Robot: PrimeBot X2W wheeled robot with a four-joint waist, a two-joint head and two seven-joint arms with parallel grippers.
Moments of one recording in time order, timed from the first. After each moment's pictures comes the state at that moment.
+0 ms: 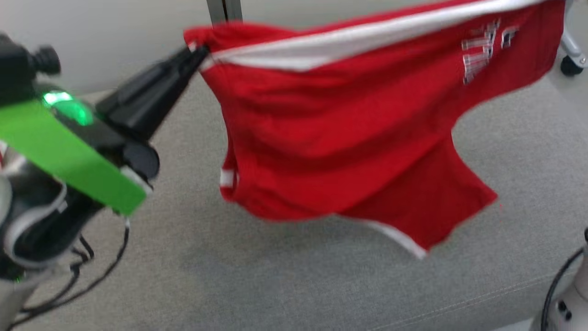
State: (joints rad) left arm -0.70 0.74 -0.57 -0.46 -1.29 0.09 0.23; right arm -0.61 -0.09 -0.33 -0.39 0.67 0.13 0.83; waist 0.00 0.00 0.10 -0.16
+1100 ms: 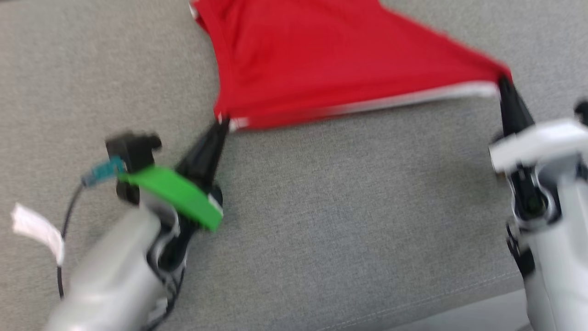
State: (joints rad) left arm -0.69 0.35 -0.80 0.46 -1.11 -0.13 -0.26; right arm -0.55 -0.12 -0.15 0.41 0.64 0.13 0.03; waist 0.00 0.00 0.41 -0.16
